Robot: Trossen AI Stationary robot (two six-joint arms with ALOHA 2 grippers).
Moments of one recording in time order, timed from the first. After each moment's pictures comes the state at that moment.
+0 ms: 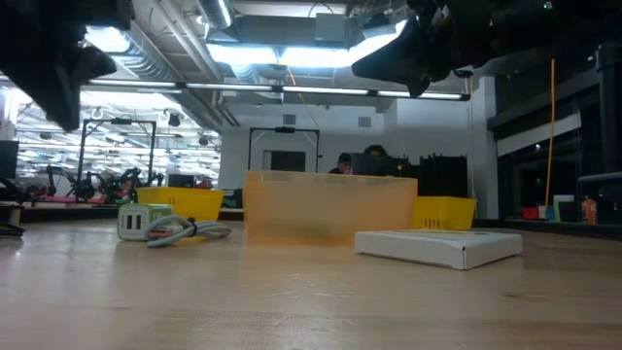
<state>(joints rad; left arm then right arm) -0.58 1.20 0.83 -0.95 -0.34 -0.72 0.17 1.38 0.62 0.53 0.25 0.02</state>
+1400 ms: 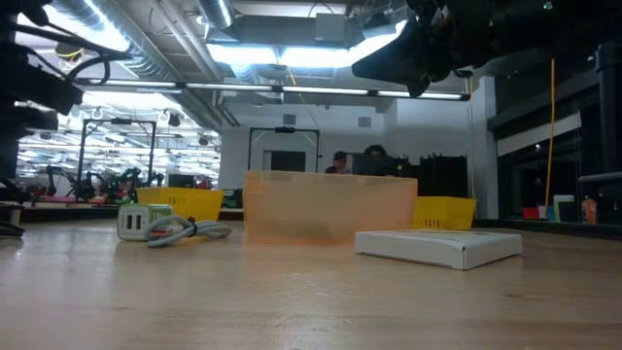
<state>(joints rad) -0.59 1.20 0.63 -1.02 -0.04 -0.81 0.17 1.38 0.62 0.53 0.25 0.02</state>
